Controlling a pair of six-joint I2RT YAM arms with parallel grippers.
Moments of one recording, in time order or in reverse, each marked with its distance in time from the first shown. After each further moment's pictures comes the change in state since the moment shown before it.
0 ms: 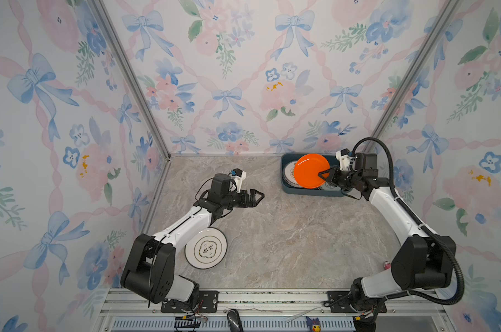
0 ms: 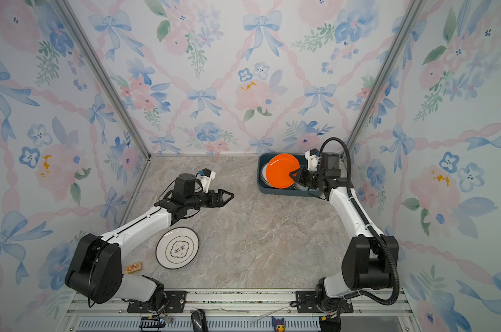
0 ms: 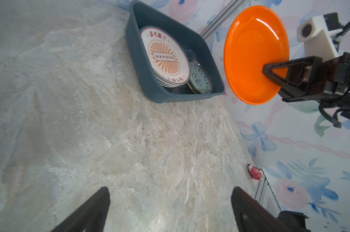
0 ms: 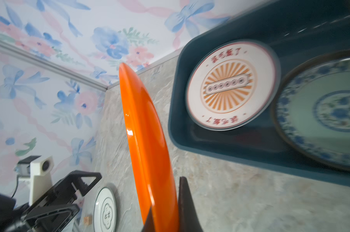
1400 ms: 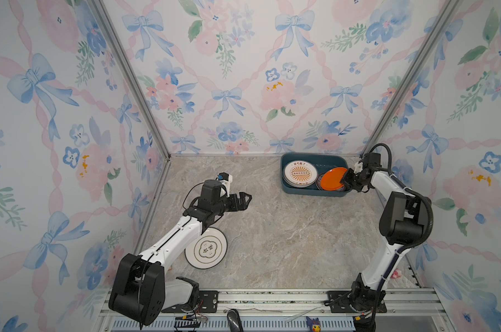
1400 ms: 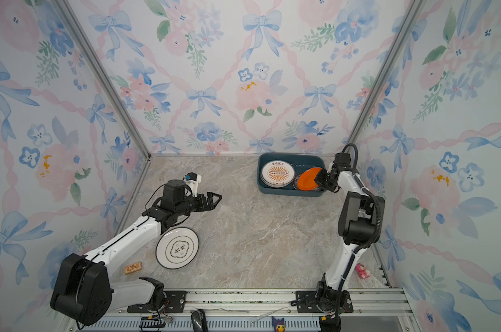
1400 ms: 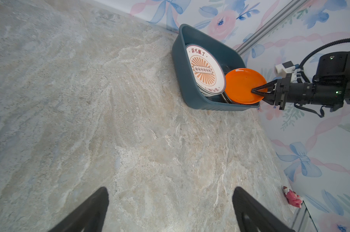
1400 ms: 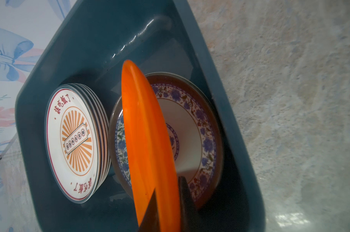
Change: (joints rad) left arm 0.050 -0.137 -0.097 -0.056 -0.156 0.023; right arm -0.200 0.474 0.243 -0.121 0.224 -0.006
